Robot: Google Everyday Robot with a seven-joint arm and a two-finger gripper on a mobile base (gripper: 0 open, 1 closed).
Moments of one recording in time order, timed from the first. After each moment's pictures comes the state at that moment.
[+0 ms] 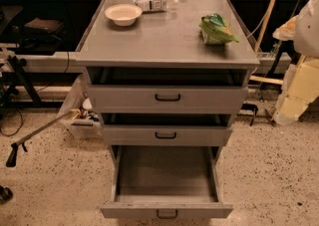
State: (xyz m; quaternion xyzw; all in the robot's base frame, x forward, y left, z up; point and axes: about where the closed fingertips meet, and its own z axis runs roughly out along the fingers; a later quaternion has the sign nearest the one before) arm 0.438 -0.217 0.976 -0.60 0.78 -0.03 0.16
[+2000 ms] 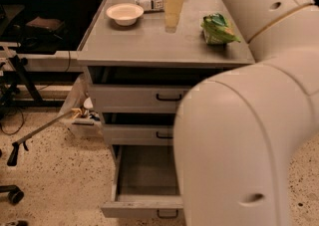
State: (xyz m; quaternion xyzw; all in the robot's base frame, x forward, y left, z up) arm 0.731 -0.048 0.988 -0.67 0.71 -0.12 0.18
